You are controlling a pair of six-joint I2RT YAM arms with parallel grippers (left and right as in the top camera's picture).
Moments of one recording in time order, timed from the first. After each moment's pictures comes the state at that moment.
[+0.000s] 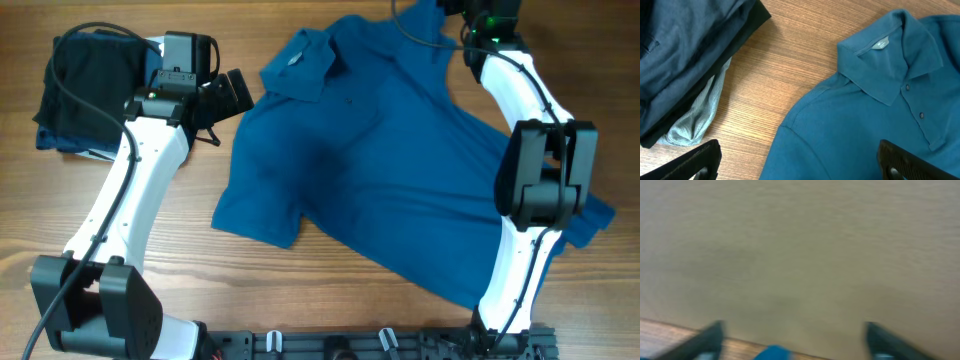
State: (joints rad) left arm -0.14 1.64 1.36 -0.71 -0.08 -0.47; right arm -0.01 2.28 1.81 0.27 -0.08 -0.22
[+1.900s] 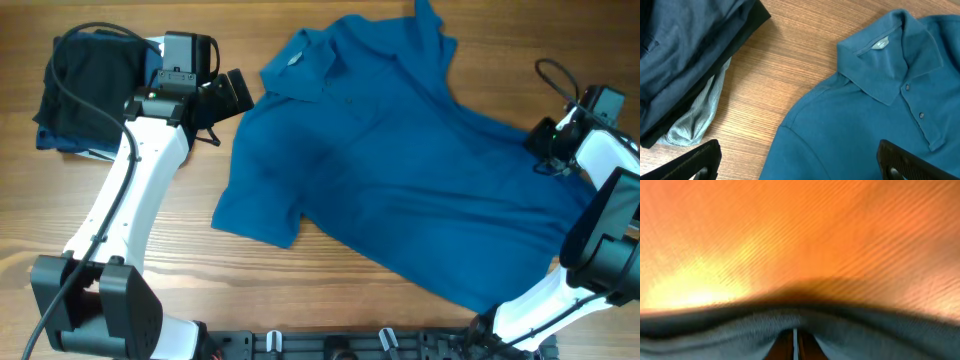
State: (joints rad) left arm -0.14 1.64 1.36 -0.71 -0.08 -0.47; right arm -0.45 1.92 1.16 -0.36 -0.07 0.25
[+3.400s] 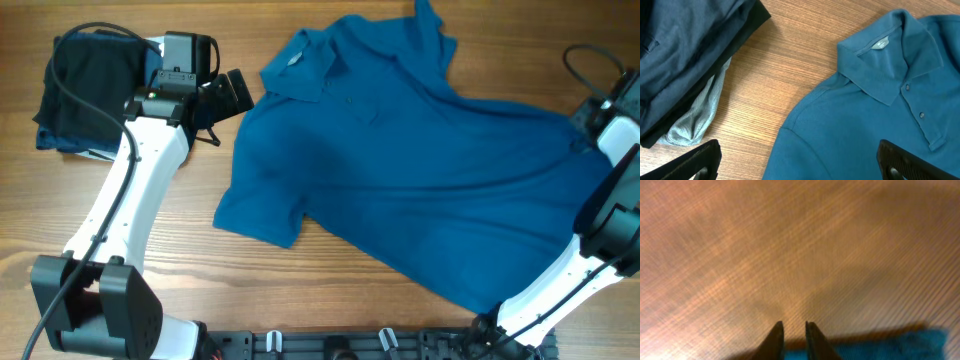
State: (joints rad) left arm -0.14 1.64 1.36 -0.71 -0.08 -0.47; right arm -0.55 2.14 1.41 -0.17 0.14 0.12
